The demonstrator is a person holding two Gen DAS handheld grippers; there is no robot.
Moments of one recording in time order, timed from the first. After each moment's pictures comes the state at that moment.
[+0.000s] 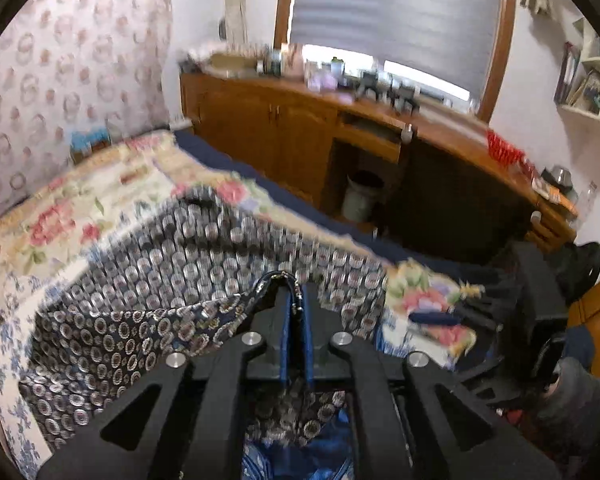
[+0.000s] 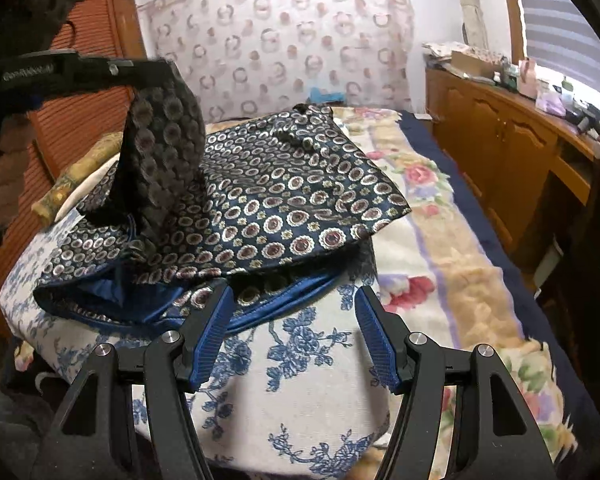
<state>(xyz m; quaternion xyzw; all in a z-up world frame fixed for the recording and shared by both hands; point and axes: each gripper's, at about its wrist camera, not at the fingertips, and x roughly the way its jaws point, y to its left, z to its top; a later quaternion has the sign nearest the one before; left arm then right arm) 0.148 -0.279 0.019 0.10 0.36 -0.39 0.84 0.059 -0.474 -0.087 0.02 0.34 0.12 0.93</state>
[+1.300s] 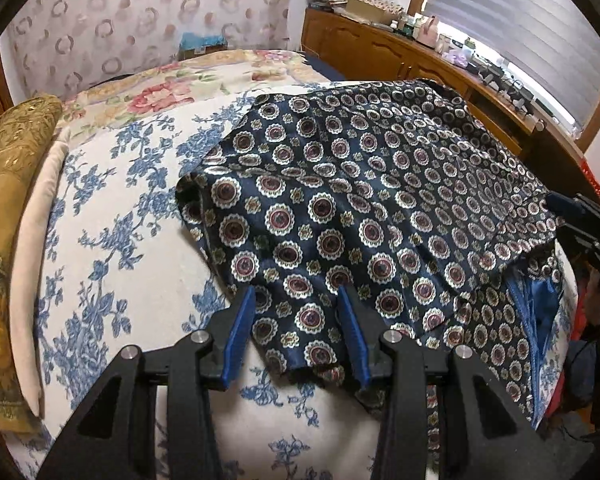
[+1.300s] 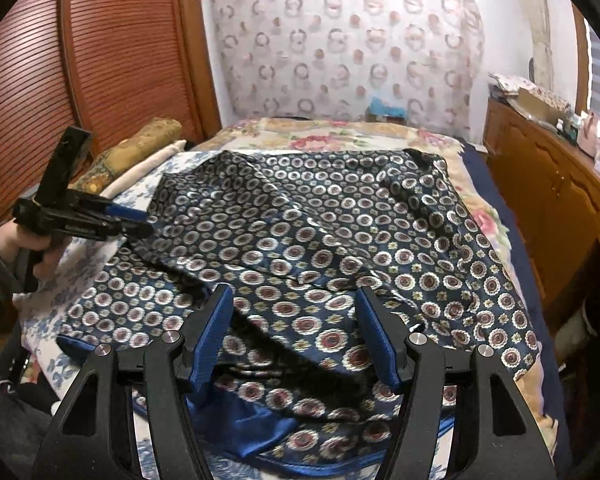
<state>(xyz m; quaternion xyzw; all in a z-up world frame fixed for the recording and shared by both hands) 0.190 -0.063 -0.098 0.02 0.46 -0.23 0.86 0.127 -0.378 -0.057 -0.05 0.34 0.21 0.92</state>
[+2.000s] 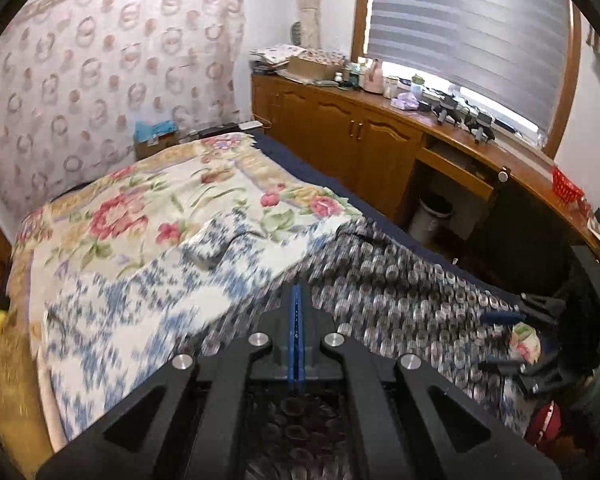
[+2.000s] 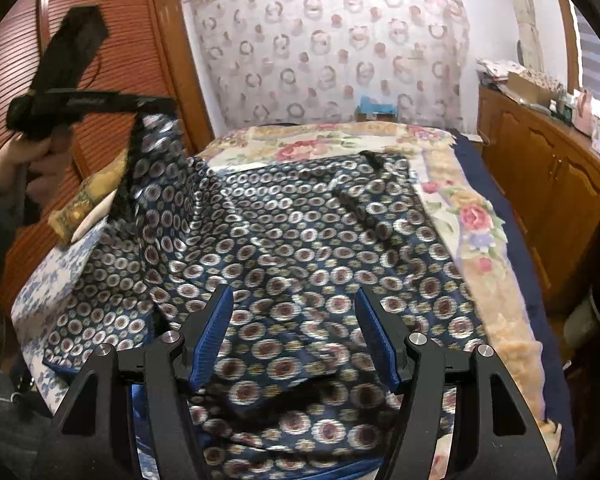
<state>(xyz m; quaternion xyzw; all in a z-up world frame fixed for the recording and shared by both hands) 0.280 -0.184 0.038 0.08 0.35 -0.30 0.88 0.160 -0.434 -0.055 0.00 0.33 0.21 0.92</state>
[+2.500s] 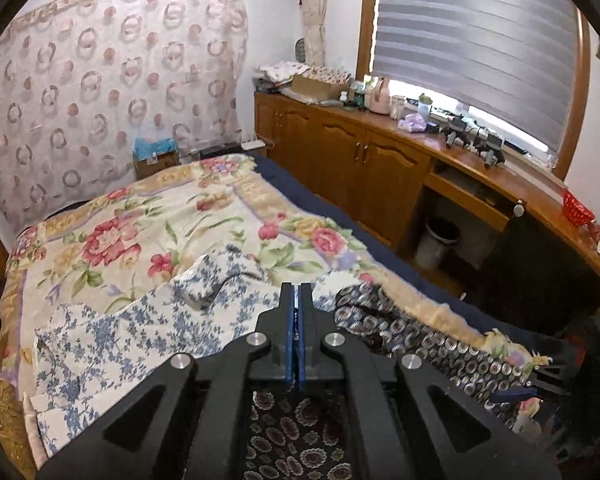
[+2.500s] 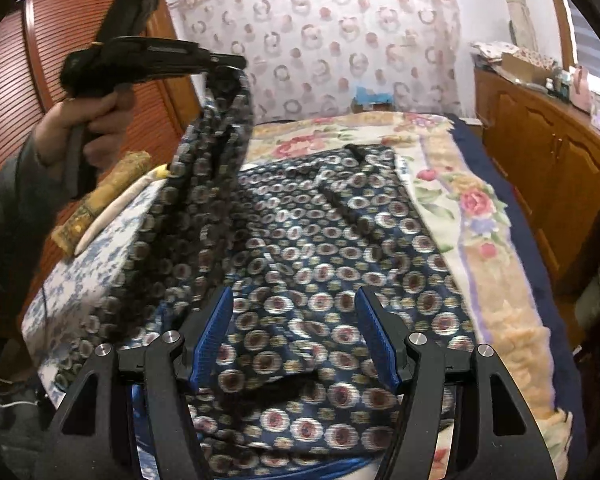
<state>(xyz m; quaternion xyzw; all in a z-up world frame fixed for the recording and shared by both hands) 0.329 -0.221 0.042 0.06 0.33 -0.29 0.90 0.165 -0.445 -0.053 0.03 0.35 0.22 0.91</state>
